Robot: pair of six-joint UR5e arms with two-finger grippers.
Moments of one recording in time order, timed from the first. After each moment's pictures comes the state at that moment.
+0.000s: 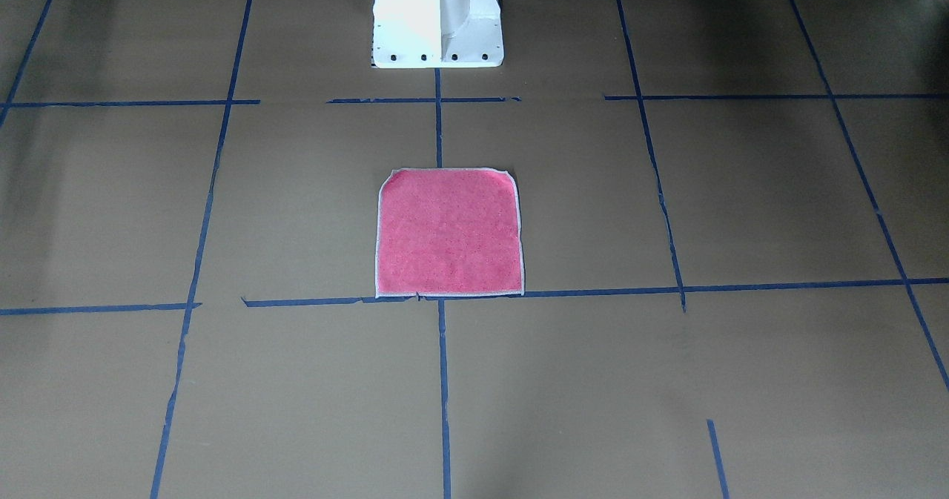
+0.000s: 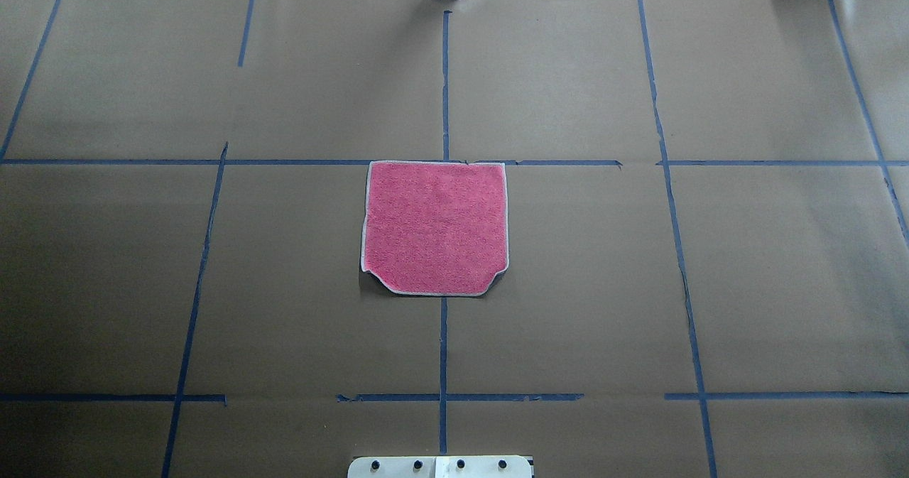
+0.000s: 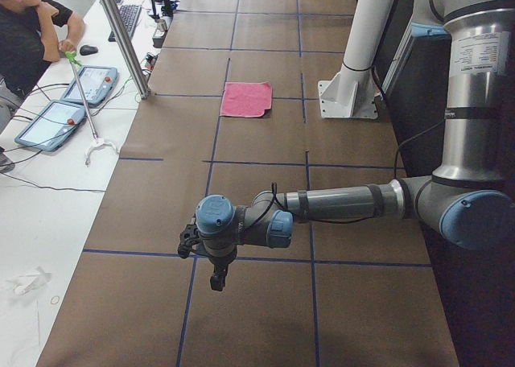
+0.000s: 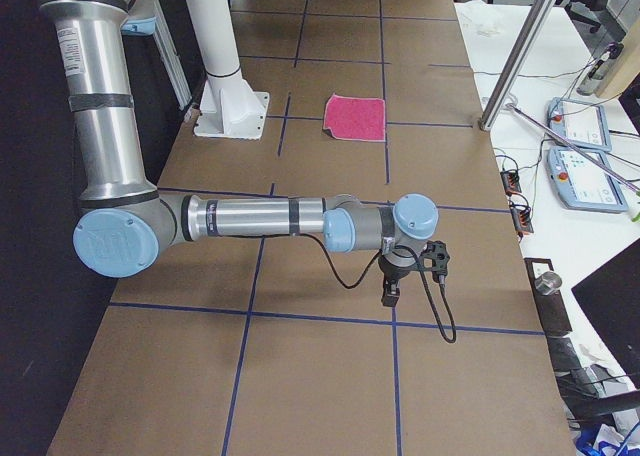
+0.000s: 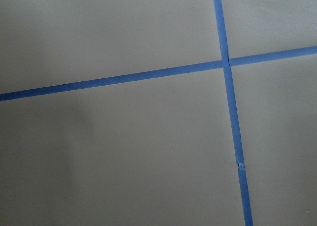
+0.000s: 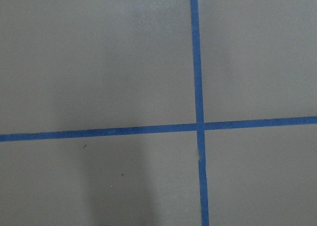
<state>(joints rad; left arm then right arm) -1.55 -1.53 -1.48 -1.76 -2.30 0.08 1.48 -1.45 1.50 -1.54 2.37 0.20</state>
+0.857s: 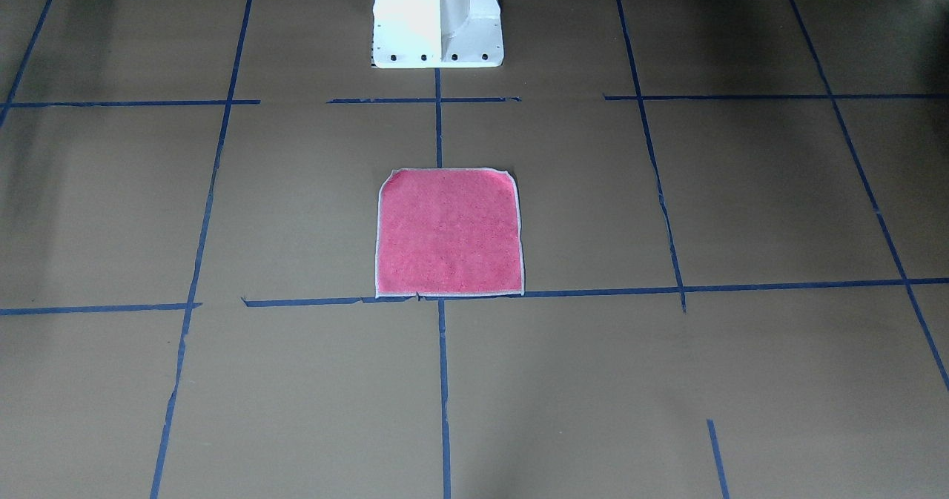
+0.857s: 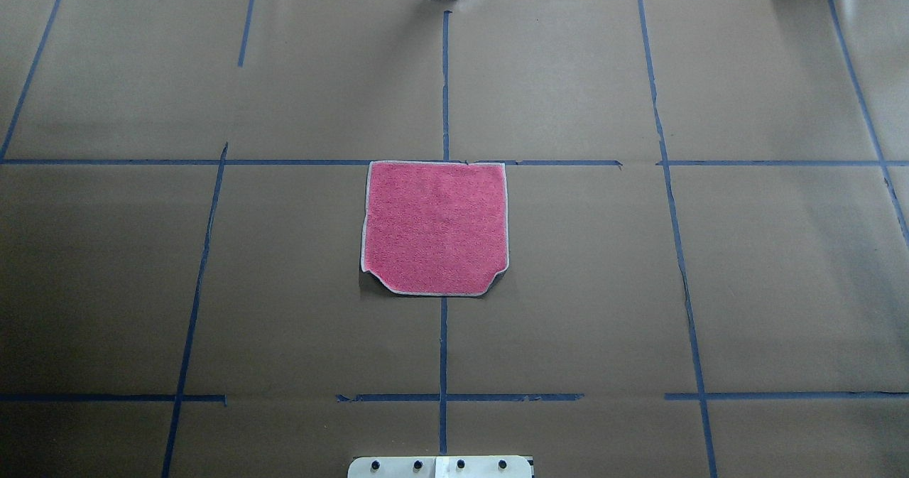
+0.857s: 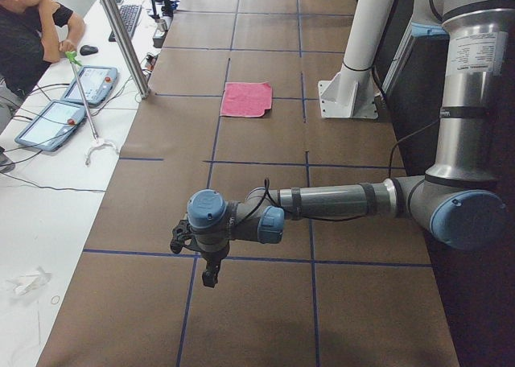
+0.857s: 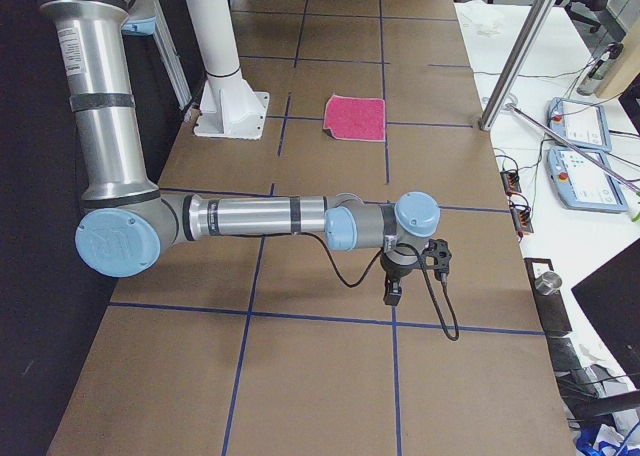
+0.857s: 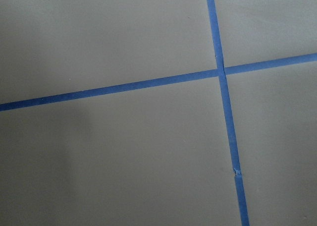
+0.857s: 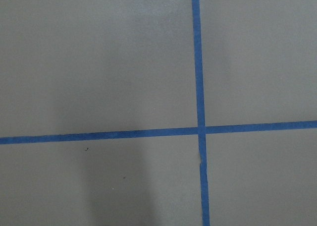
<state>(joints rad) -1.55 -1.59 -1.47 -1.72 -2.30 0.09 1.48 -1.44 1.50 -1.54 2.36 0.20</state>
